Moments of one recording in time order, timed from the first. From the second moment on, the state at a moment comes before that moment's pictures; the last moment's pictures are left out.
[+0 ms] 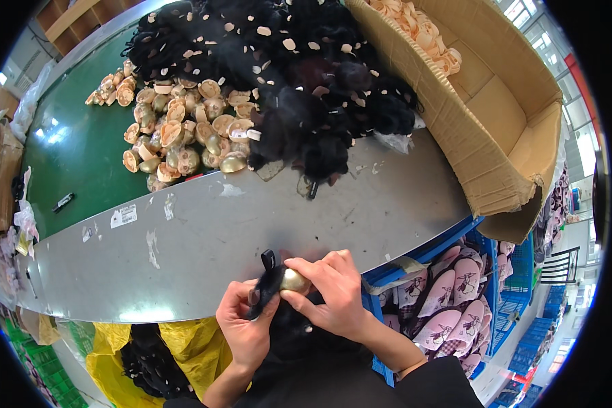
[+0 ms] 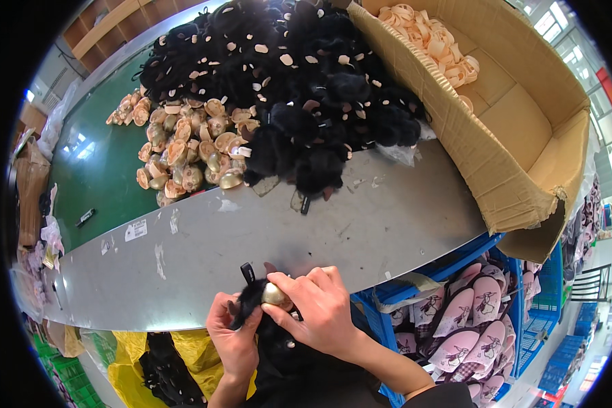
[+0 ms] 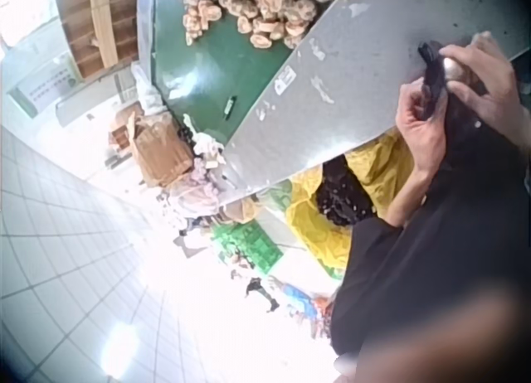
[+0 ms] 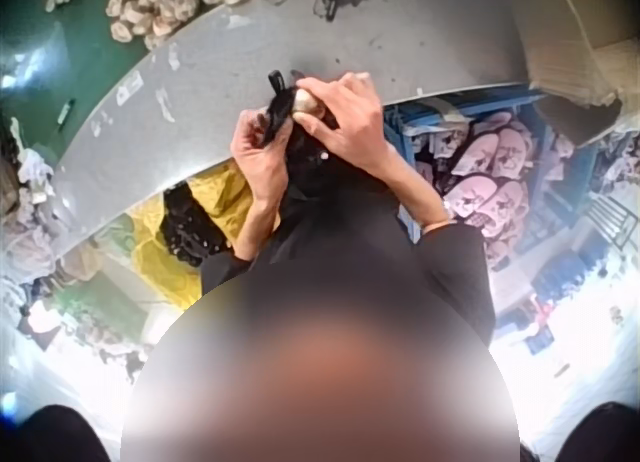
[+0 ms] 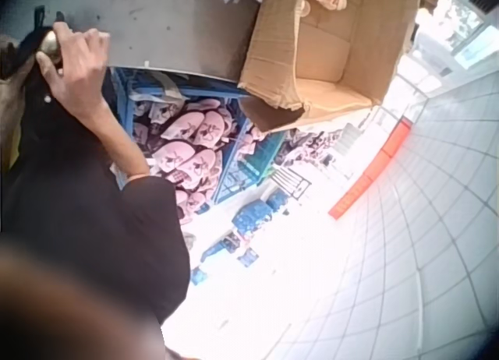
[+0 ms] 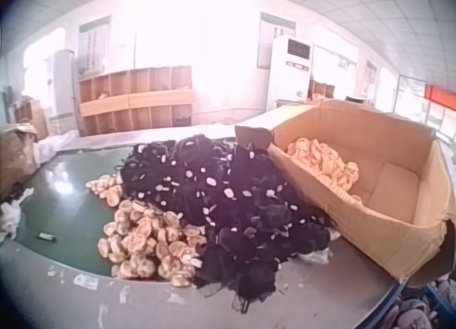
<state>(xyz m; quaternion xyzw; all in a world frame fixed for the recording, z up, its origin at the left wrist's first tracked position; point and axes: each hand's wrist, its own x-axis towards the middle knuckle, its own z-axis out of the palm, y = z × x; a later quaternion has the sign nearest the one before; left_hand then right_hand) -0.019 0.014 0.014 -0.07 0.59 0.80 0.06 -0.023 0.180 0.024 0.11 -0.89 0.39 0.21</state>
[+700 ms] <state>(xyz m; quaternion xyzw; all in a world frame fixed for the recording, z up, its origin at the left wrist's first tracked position) -0.029 0.001 0.018 0.01 0.46 0.84 0.29 -0.001 0.214 0.006 -0.06 -0.44 0.85 -0.29</state>
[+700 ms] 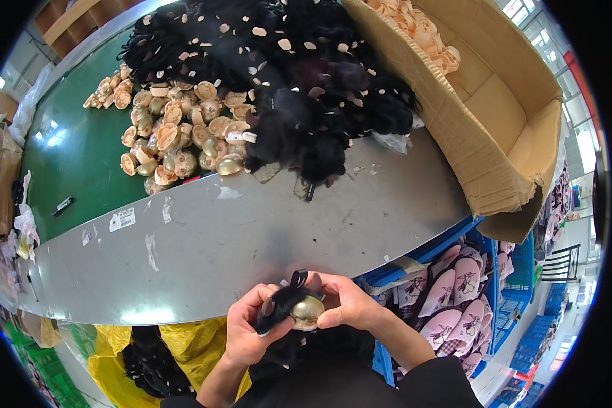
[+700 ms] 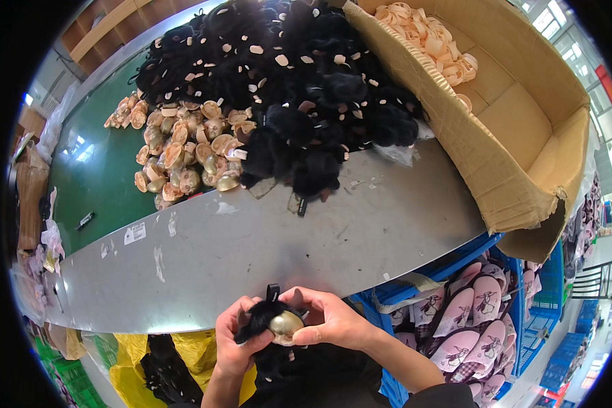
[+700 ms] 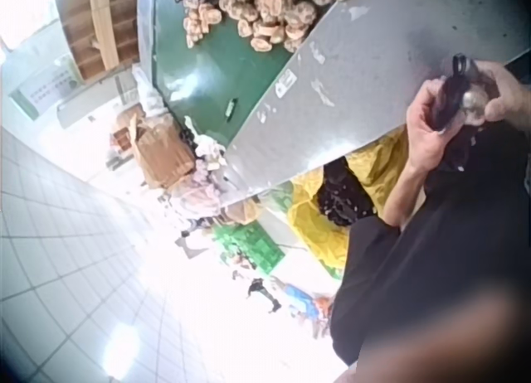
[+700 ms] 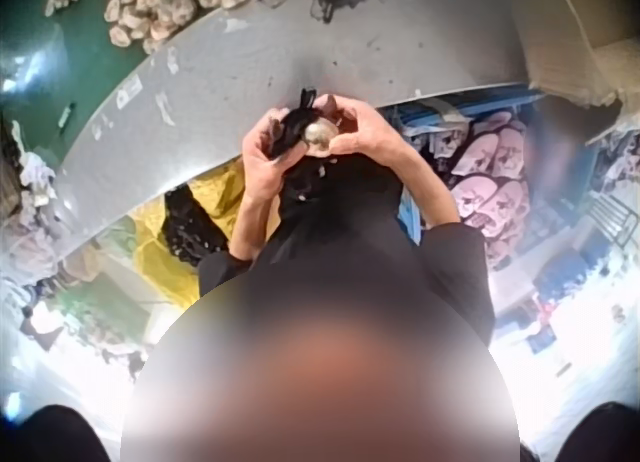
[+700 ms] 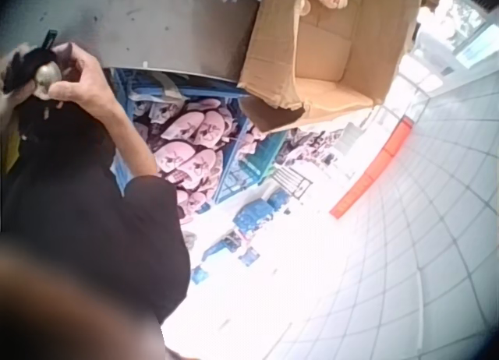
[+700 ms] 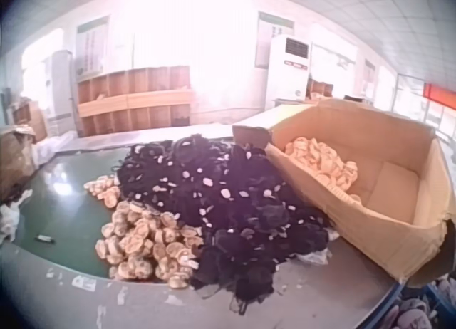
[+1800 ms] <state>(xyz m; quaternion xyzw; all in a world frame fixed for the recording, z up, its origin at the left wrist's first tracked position) -0.032 0.003 0.019 0.30 0.59 0.75 0.01 0.018 0.186 0.036 0.21 -0.78 0.57 0.18</state>
